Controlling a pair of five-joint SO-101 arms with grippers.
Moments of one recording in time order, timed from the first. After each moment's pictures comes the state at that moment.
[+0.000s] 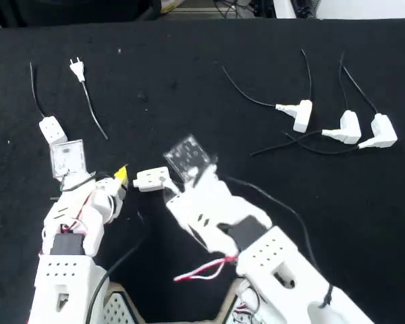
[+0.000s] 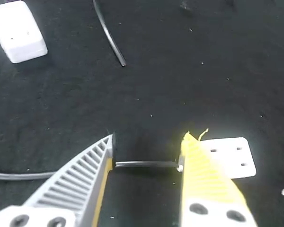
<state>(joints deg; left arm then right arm) -5.8 -74.9 89.6 29.7 7.2 -37.3 -51.0 69.6 36.8 0.7</state>
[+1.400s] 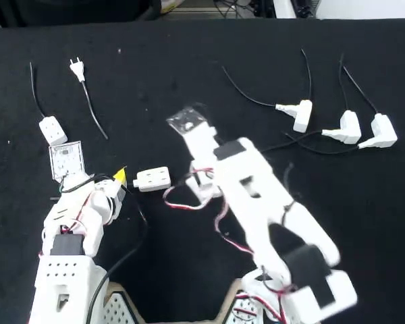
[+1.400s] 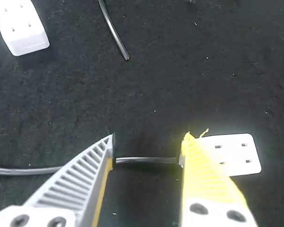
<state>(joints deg) -6.2 -74.9 90.6 29.7 7.2 -22.1 -10.4 41.5 57.5 13.2</state>
